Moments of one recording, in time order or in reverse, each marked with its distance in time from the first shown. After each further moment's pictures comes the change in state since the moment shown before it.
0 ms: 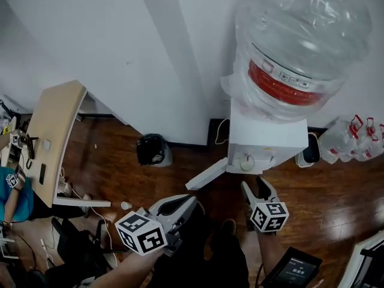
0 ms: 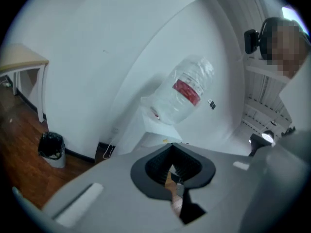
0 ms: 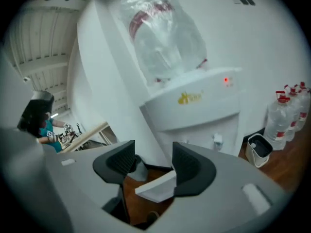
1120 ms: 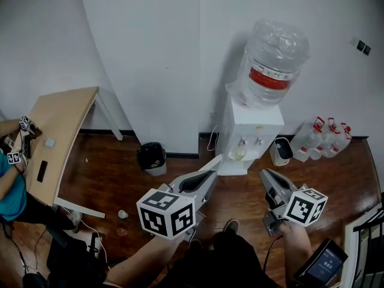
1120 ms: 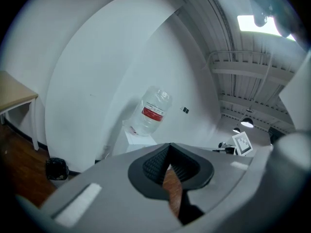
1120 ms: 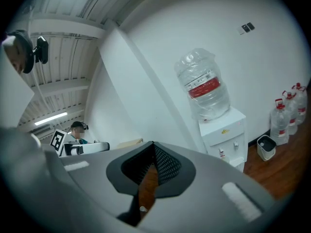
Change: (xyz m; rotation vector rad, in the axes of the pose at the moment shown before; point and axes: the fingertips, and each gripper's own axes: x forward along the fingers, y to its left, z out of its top) left arm -0.243 -0.106 0.031 0.194 -0.110 -0.146; right arm -0.267 0.308 0.093 0.059 -0.168 0.173
